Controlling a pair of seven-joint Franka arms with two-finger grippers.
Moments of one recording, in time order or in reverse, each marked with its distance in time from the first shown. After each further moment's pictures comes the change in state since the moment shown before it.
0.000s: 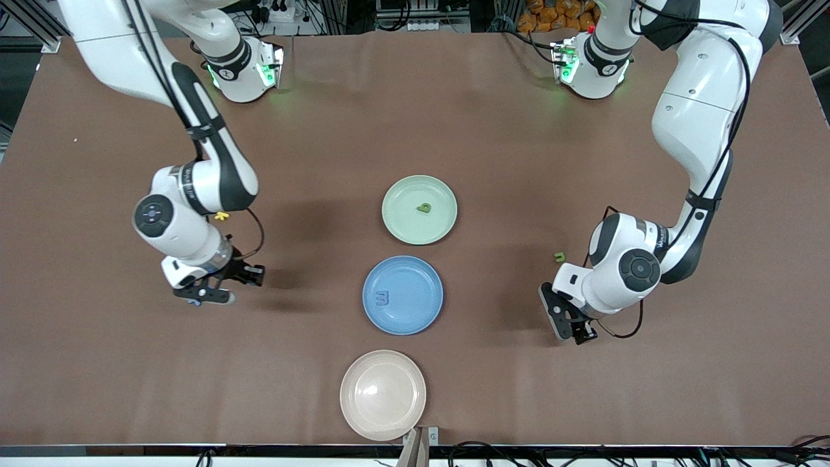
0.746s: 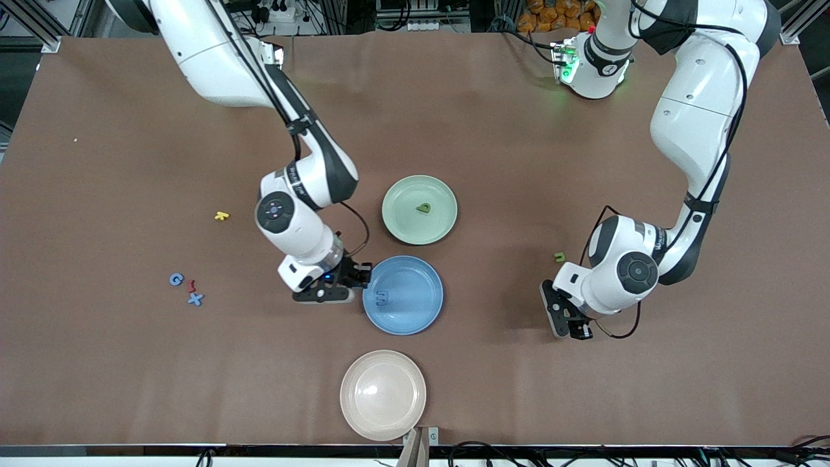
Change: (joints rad) left arm -0.004 0.016 0.009 0.000 0.002 0.000 0.070; right arm 0.301 0.209 0.002 0.321 0.153 0.010 0.090
